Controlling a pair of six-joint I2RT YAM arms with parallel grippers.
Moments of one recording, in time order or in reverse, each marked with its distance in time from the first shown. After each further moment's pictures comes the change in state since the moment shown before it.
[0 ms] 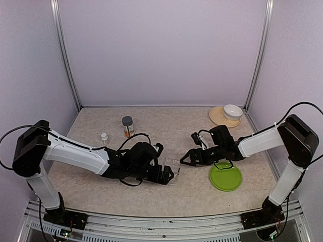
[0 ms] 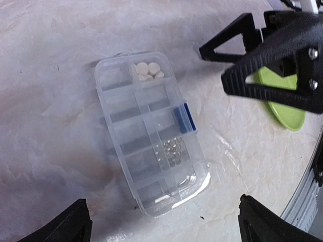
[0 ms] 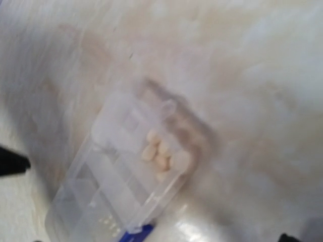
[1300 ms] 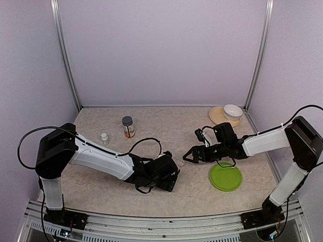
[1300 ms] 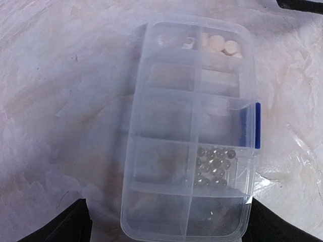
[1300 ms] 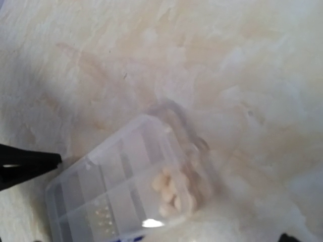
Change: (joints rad) left arm -0.105 0.250 0.241 -0.269 -0.328 0.035; right arm -0.027 -0.069 -0.006 -0.038 0.041 -0.027
